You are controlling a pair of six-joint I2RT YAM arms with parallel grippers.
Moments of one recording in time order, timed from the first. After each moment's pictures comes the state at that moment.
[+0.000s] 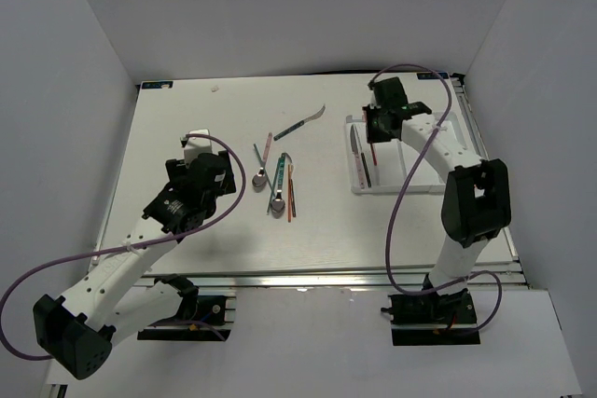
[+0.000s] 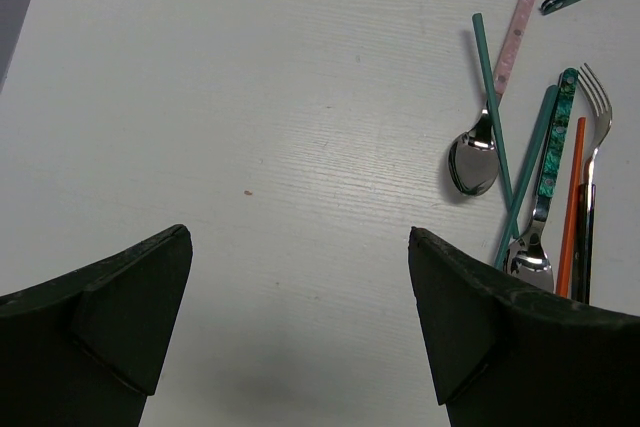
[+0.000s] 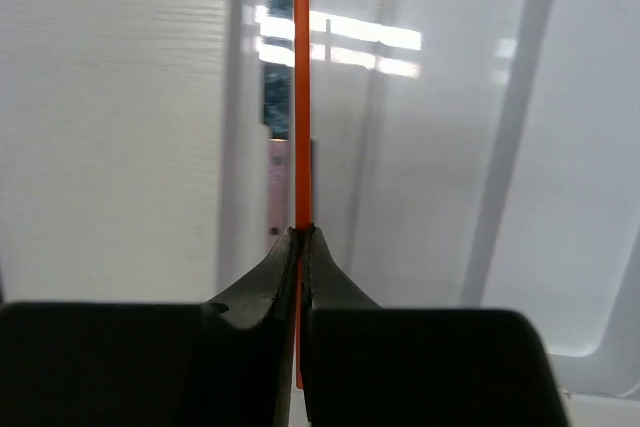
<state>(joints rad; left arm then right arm) -0.58 0.95 0.84 -0.58 -0.69 -0.43 0.37 1.79 1.48 -0.58 0.05 0.15</state>
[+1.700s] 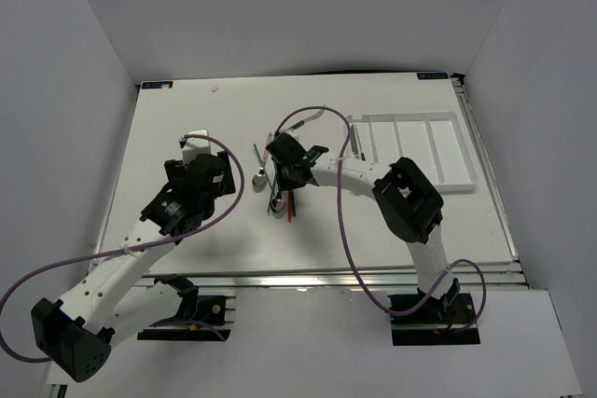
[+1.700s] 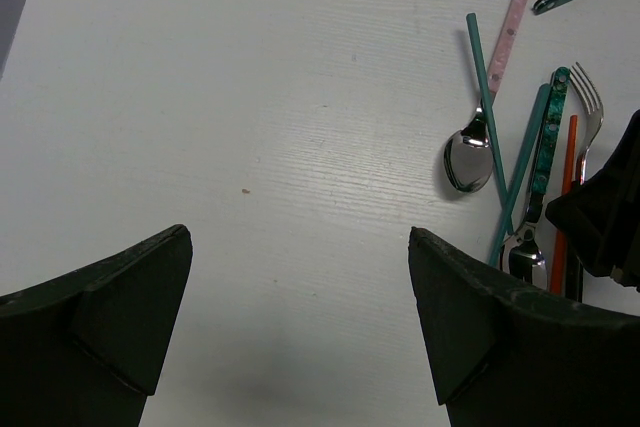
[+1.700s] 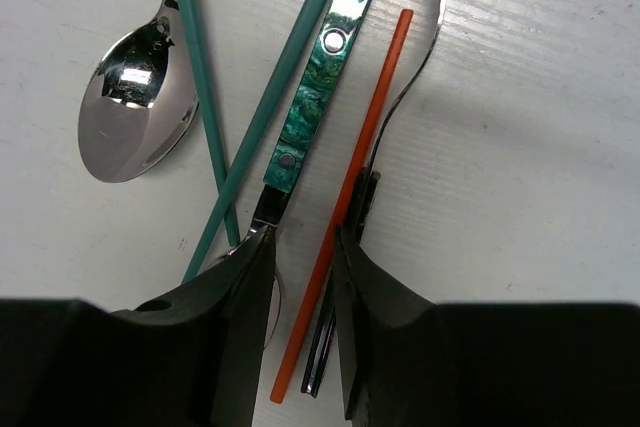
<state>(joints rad) -0.58 0.93 0.84 -0.59 -0.68 -0.43 0.90 2.08 1.54 -0.44 0.19 0.52</state>
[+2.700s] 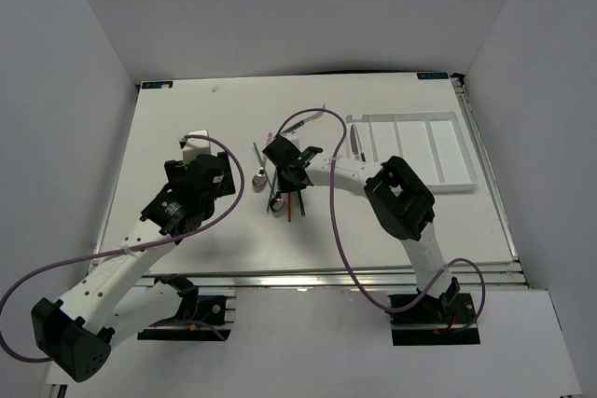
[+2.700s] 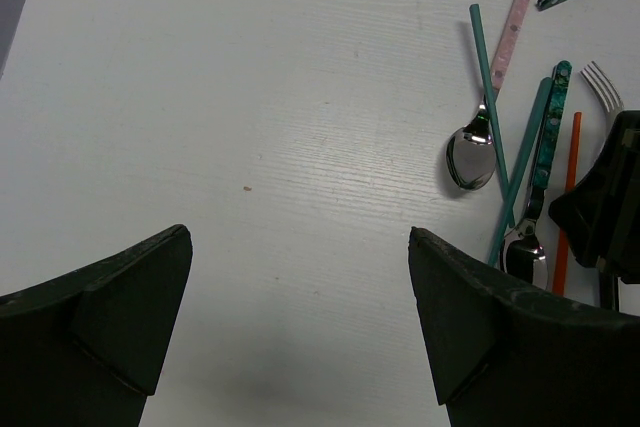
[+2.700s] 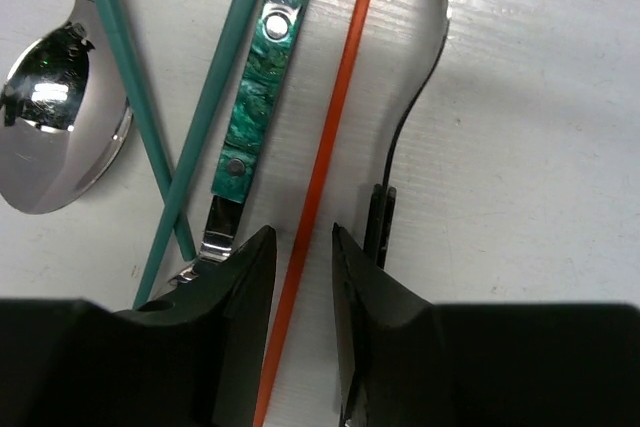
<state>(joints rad) -0.58 0.93 0.84 -0.60 -0.68 -0.43 0.90 2.14 1.58 -0.50 0.26 0.55</state>
